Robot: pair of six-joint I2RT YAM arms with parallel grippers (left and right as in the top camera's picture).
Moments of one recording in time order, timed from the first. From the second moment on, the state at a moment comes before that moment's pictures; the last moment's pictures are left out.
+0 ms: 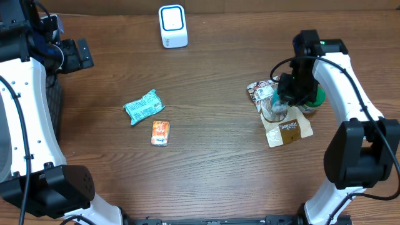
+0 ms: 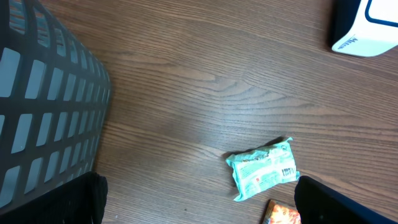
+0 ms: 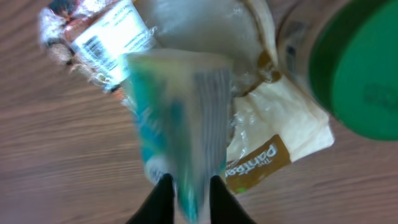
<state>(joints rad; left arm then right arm) 0.28 1.81 2.00 -1.30 0.07 -0.04 0.03 1.93 1.60 -1.27 -0.06 0.31</state>
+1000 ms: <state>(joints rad) 0.28 1.81 2.00 -1.30 0.07 -0.04 0.45 1.93 1.60 -0.89 -0.47 0.43</state>
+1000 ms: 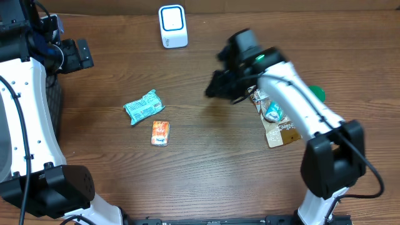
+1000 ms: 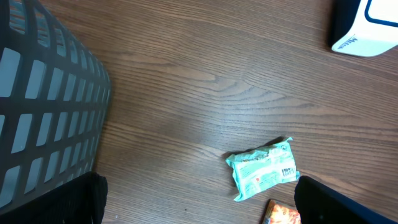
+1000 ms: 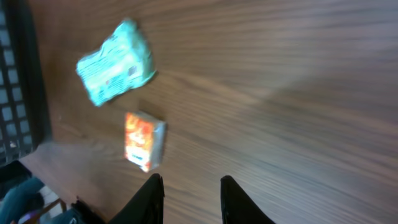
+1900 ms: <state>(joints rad) 0.28 1.81 2.00 -1.30 0.07 -0.04 0.89 2.05 1.35 -0.45 -0.26 0.90</state>
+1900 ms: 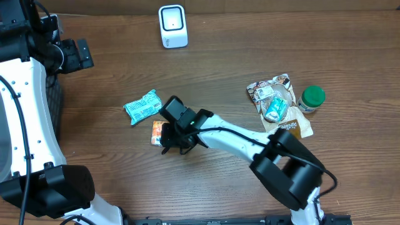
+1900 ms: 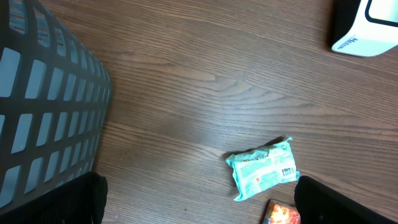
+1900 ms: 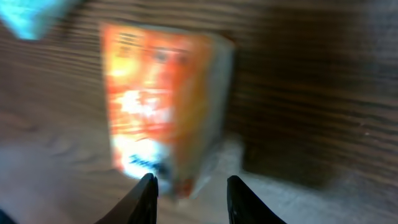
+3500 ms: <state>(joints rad) 0.28 1.81 2.00 -1.30 0.07 -0.04 0.45 2.07 1.42 -0.67 -1.07 0.21</state>
